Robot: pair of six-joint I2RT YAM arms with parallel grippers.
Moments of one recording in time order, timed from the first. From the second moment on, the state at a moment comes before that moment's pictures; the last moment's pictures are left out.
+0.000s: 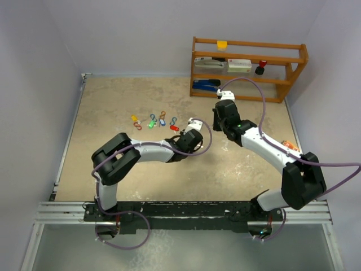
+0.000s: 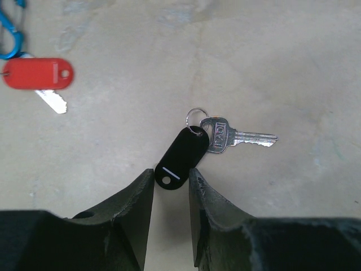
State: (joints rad) left arm -0.97 1.91 1.09 -0.01 -0.48 -0.37; right arm 0.51 1.43 0.99 -0.25 0.33 0.31
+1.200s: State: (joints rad) left arm -0.82 1.78 0.96 0.11 -0.32 -0.38; right arm 0.51 1.47 0.99 -0.25 0.30 0.31
